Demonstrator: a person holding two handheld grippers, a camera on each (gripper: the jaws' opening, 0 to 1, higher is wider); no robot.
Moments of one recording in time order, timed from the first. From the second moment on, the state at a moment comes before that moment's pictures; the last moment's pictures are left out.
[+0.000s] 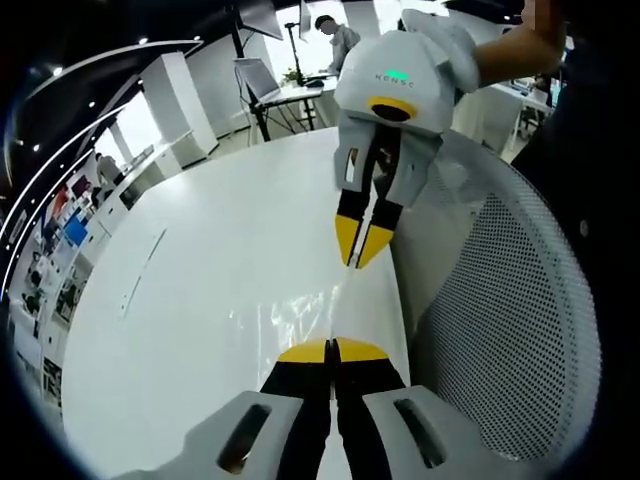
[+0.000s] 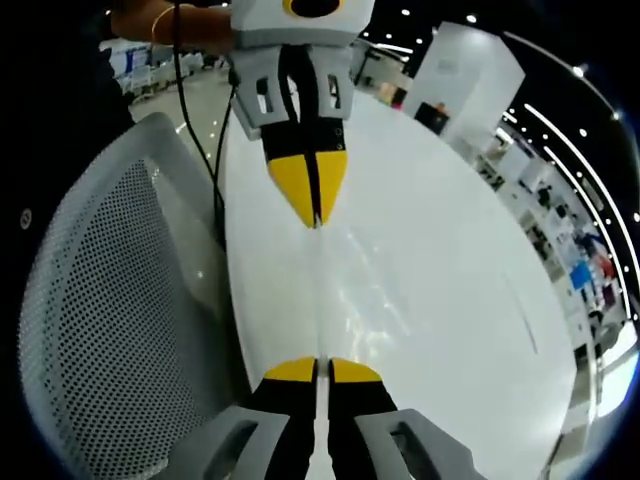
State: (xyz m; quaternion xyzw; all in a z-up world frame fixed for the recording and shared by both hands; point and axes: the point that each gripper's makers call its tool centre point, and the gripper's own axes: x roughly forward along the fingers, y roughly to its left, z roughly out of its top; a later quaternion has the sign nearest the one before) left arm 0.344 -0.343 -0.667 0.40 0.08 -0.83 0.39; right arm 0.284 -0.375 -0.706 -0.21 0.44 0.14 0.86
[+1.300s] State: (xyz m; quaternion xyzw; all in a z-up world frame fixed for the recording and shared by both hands) left arm 0.344 -0.338 -0.670 0.40 0.07 -0.83 0.39; right arm 0.265 -0.386 -0.718 -0.20 0.46 0.11 0.86
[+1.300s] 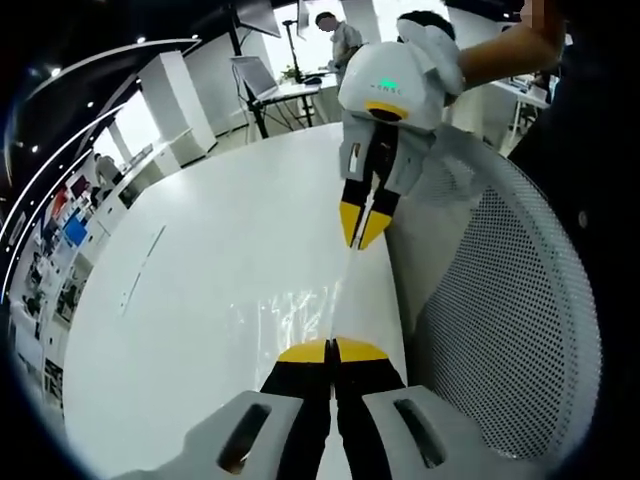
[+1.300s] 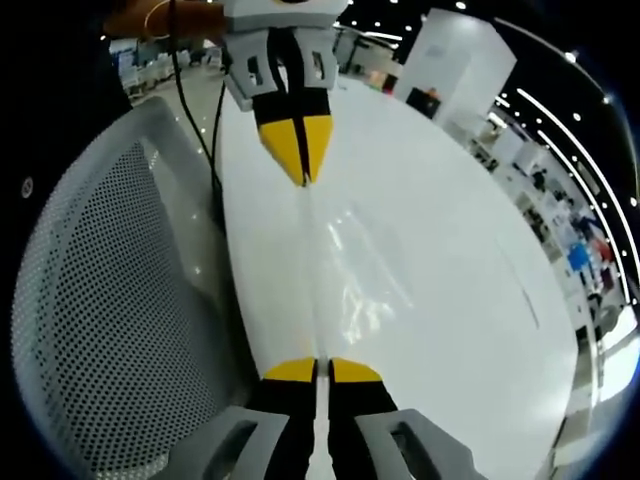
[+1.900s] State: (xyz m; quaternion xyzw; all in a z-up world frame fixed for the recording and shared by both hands) left arm 0.340 -0.343 -0.669 0.42 0.05 -0.83 0.38; right arm 0.277 -0.387 -0.694 -0.14 0.40 0.07 0.90
